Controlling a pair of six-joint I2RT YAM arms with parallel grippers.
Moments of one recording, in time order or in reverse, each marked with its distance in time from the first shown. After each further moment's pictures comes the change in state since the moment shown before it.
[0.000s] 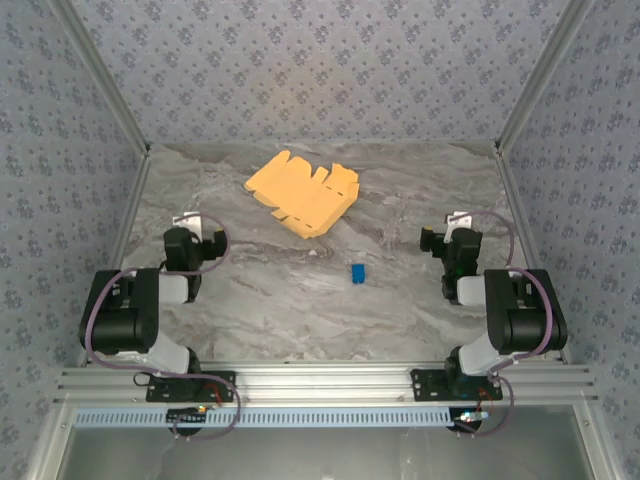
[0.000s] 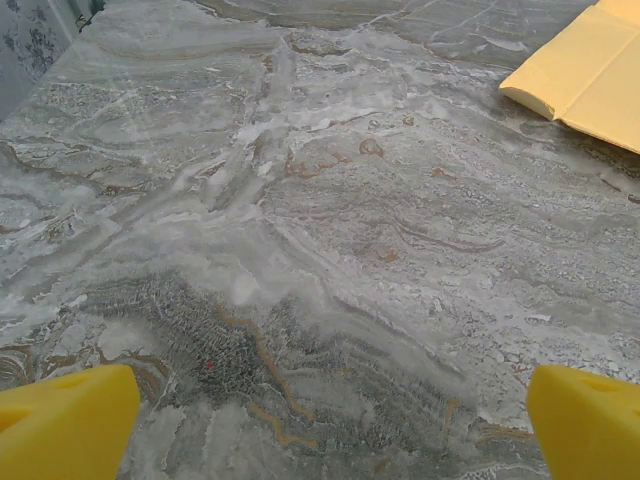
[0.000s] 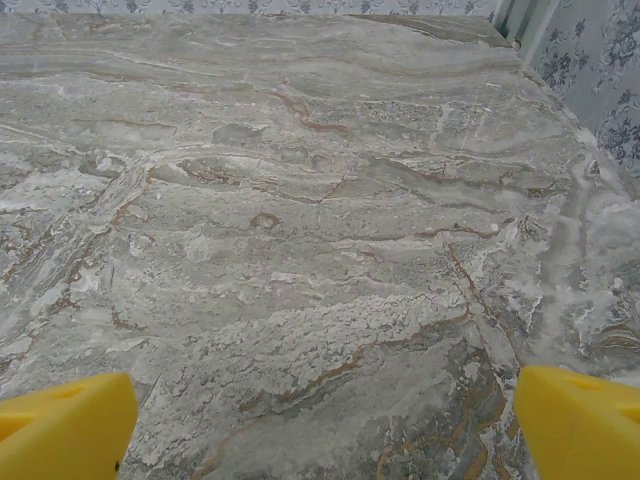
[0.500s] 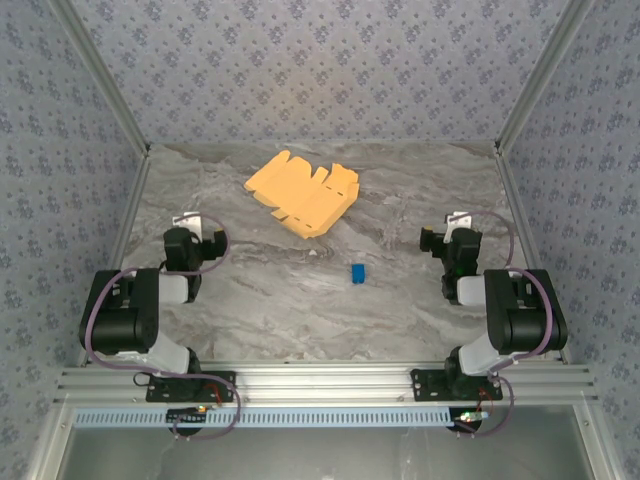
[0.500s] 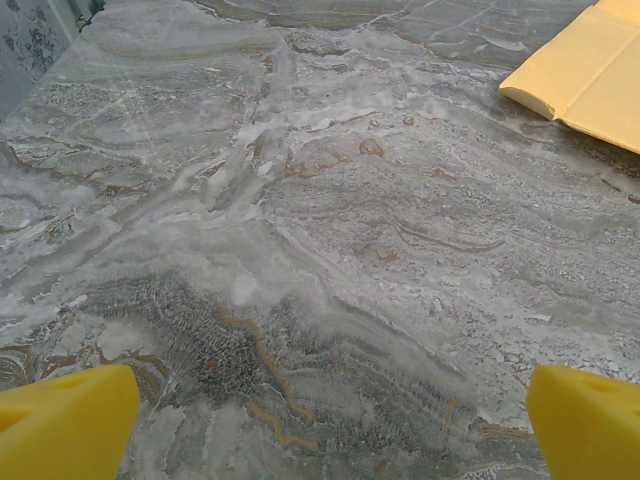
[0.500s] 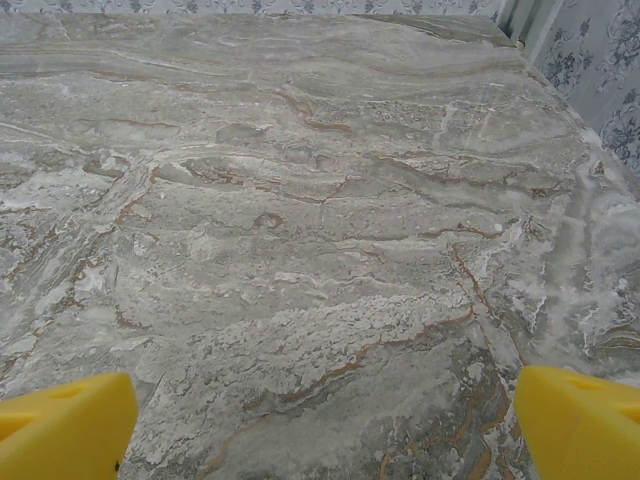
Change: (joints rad) left arm 0.000 0.000 0.000 0.000 0.000 0.000; right arm 0.000 0.000 0.000 -0.001 -0.006 0.000
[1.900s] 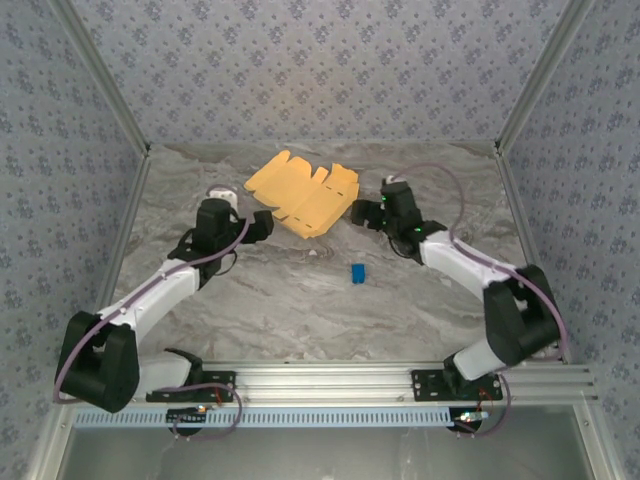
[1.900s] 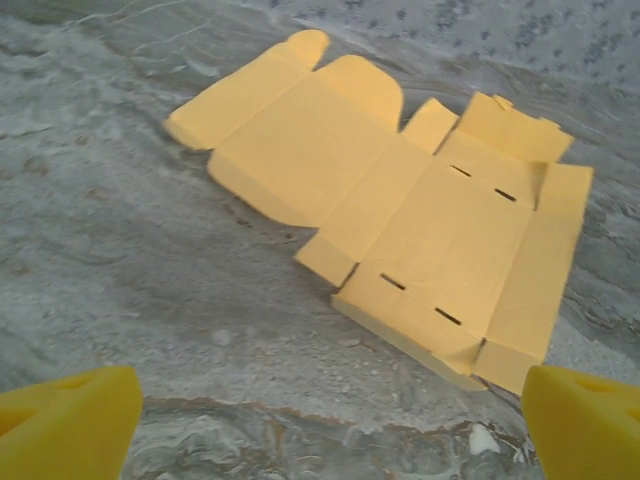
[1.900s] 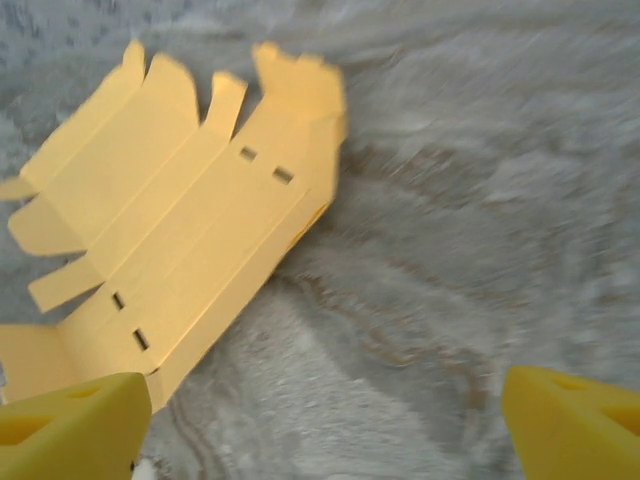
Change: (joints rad) left arm -0.405 -0.286 0.348 -0.727 -0.015 -0.373; right arm 0.481 0.022 0.610 -0.838 -0.034 0.508
